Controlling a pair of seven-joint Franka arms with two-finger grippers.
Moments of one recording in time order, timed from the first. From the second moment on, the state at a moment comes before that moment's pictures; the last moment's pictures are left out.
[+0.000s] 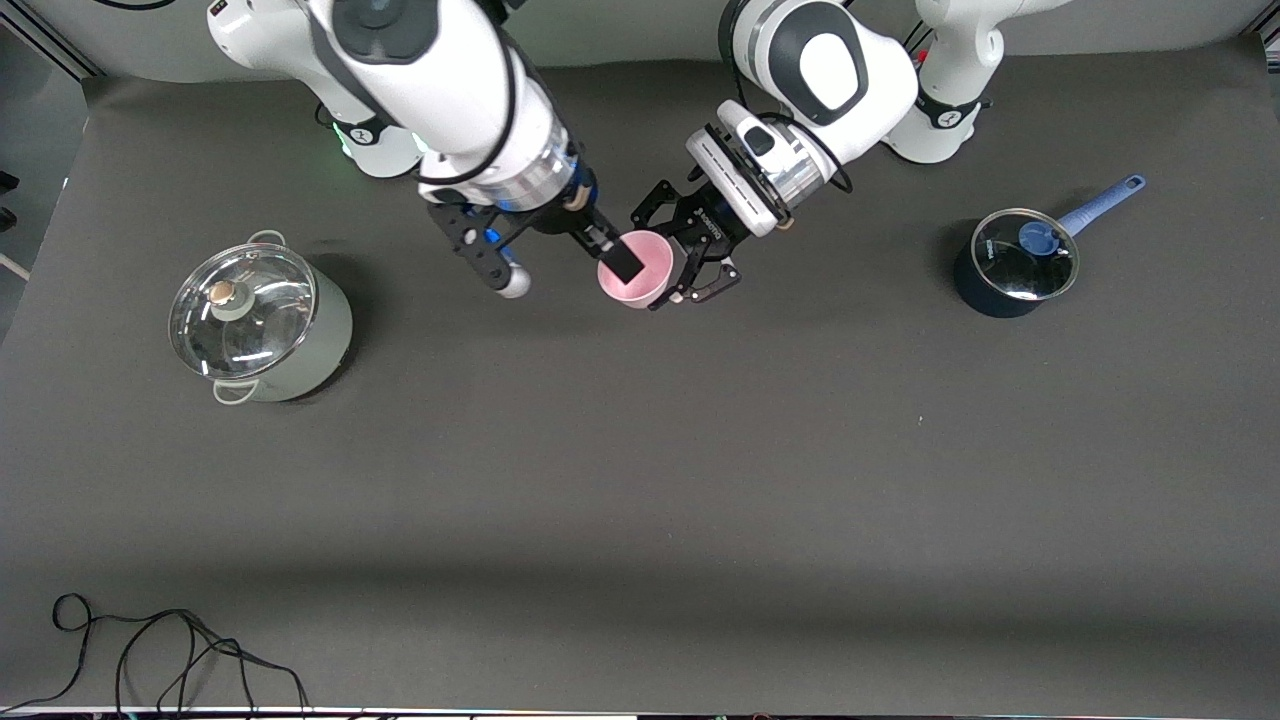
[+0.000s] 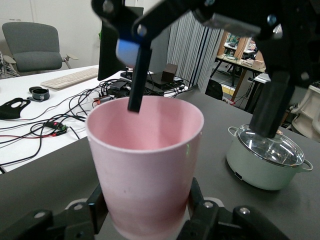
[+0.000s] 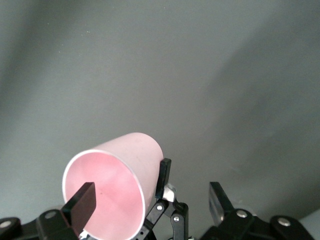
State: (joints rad) left arm 0.22 0.20 -1.12 -1.91 -2.31 3.10 2.32; right arm 0.65 0.44 0.04 -1.08 0.23 1.60 1.58
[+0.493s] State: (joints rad) left arm 0.21 0.20 -1.12 -1.91 -2.31 3.10 2.32; right arm 0.66 0.46 0.04 -1.08 0.22 1.59 1.58
